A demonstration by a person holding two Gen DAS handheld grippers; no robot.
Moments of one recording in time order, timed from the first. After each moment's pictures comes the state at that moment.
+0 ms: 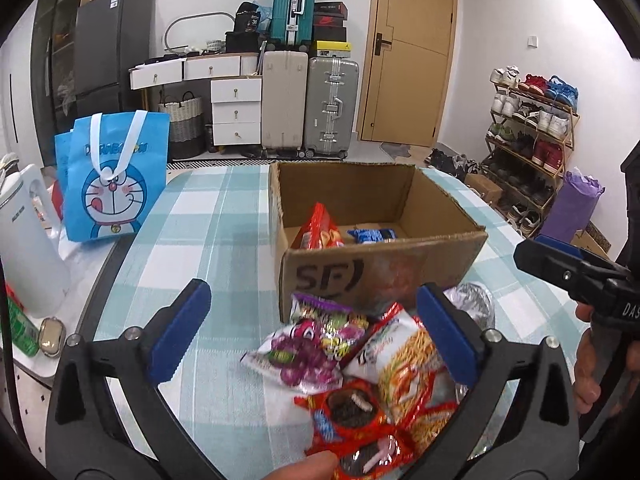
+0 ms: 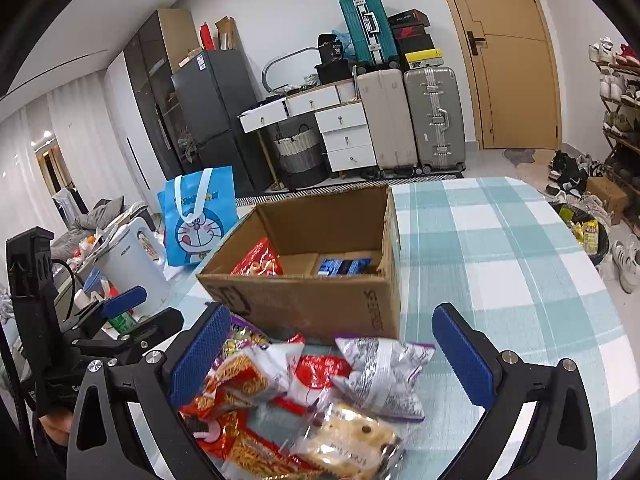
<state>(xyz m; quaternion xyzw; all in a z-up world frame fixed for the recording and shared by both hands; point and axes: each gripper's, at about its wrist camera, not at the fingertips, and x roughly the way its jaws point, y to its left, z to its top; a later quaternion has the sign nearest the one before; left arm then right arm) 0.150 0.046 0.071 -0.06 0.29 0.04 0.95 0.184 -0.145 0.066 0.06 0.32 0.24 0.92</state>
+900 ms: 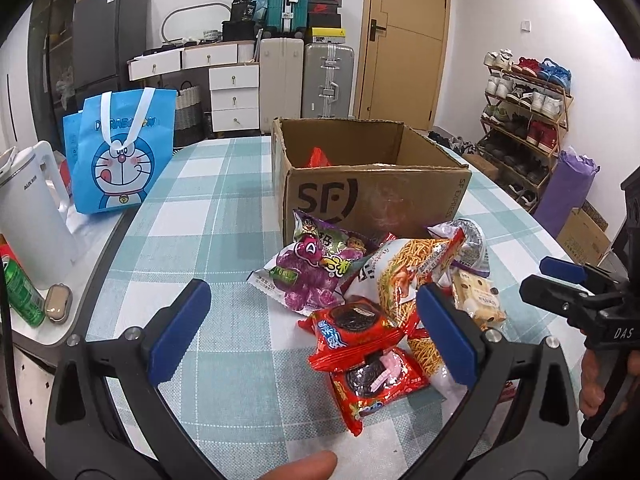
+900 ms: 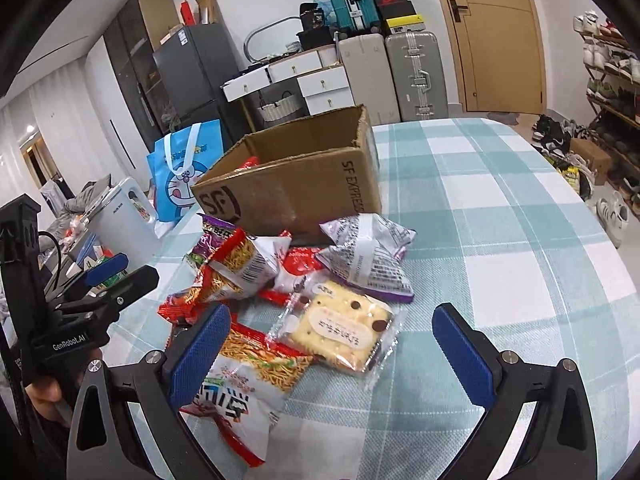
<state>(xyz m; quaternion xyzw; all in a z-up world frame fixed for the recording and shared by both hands) 0.087 0.034 0.043 -0.05 0.31 0.03 0.95 0.121 -0.163 0.015 0.06 0.38 0.21 0.90</state>
